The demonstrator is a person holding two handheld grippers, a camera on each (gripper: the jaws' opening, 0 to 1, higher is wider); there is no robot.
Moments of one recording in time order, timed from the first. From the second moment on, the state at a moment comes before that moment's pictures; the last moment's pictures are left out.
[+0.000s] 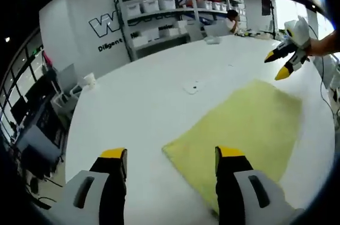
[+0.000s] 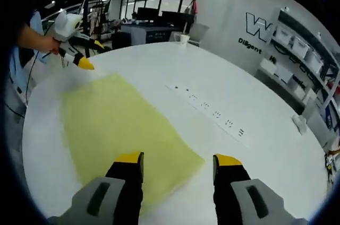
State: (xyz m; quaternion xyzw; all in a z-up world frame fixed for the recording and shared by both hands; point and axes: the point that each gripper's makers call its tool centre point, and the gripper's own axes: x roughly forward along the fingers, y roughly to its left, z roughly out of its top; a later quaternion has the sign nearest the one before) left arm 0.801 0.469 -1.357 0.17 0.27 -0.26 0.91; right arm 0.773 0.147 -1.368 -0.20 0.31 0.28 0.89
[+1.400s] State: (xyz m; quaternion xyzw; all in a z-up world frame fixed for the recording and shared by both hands) left arm 0.663 0.451 -1.309 0.10 0.22 -0.30 0.92; right arm 0.647 0.183 -1.326 -0.14 0.26 0.33 0.90
